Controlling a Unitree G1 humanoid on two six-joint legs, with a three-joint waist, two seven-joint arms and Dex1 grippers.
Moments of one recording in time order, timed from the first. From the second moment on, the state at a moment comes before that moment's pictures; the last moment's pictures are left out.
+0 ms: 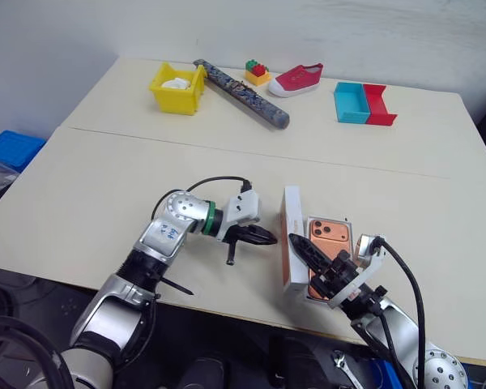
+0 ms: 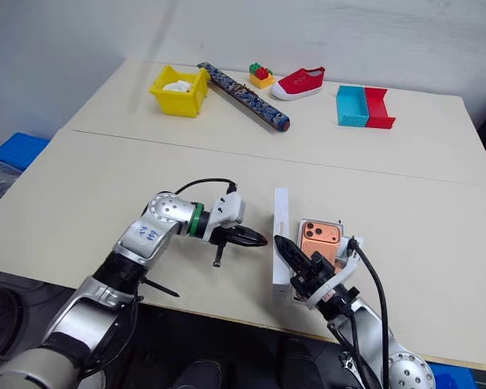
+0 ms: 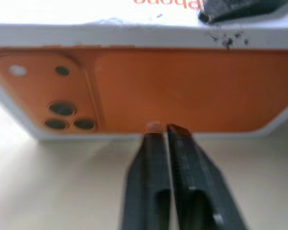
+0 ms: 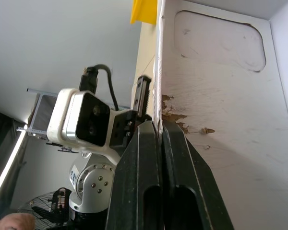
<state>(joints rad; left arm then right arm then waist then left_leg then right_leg) -0.74 0.35 -0.37 0.26 -0.14 0.26 -1.16 0.25 -0.36 0.02 -0.63 1.70 0.50 -0.13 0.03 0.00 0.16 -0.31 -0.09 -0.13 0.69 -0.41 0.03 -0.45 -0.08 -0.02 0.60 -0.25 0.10</state>
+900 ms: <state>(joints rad) -0.85 0.09 -0.40 0.47 -0.10 0.14 -1.14 0.86 -0.75 -0.63 -0.93 1.58 0.63 0.44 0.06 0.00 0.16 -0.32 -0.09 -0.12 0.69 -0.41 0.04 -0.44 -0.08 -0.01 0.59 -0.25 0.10</state>
